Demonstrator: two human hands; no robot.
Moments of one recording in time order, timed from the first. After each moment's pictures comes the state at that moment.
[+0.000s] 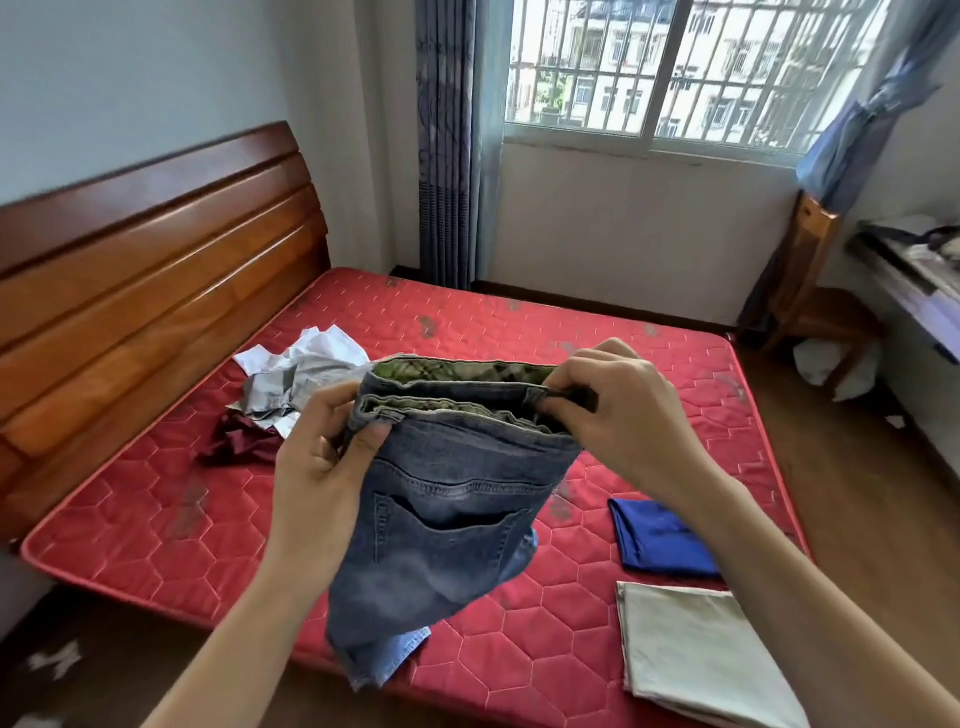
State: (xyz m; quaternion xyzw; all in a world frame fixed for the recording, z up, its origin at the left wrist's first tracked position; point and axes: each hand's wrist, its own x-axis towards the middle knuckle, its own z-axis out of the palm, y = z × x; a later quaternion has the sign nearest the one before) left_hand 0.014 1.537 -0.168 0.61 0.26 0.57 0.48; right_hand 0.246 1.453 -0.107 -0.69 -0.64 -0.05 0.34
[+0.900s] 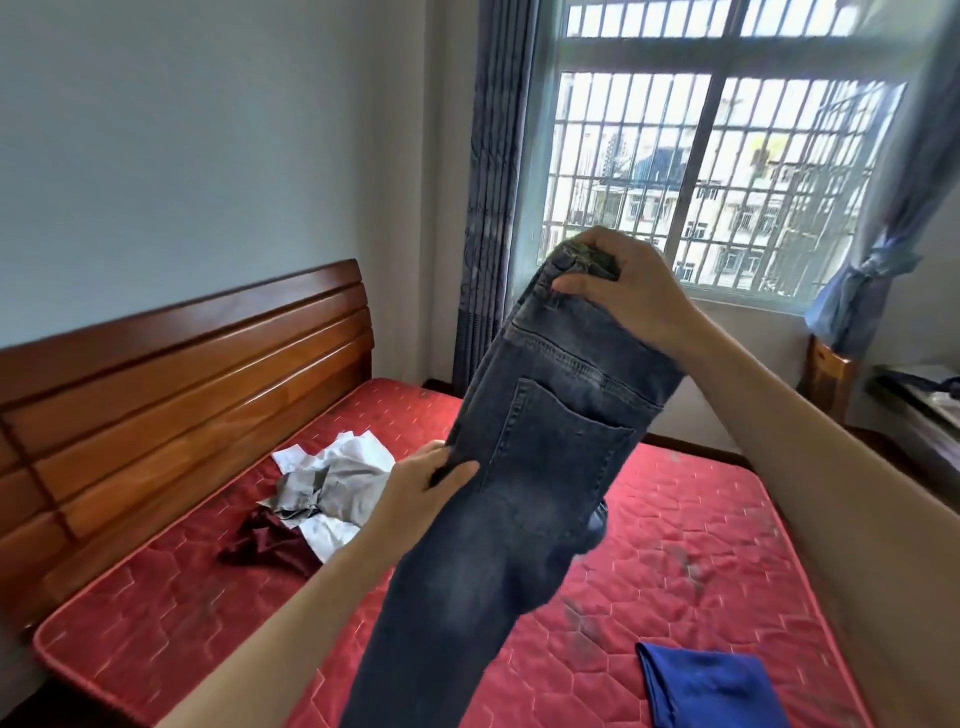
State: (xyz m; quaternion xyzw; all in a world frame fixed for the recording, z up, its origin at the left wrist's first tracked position) left_hand 0.040 1.597 -0.141 0.77 0.31 0.42 0.36; right_hand 0.262 1.533 0.070 -0.53 -0.71 -0.01 0.45
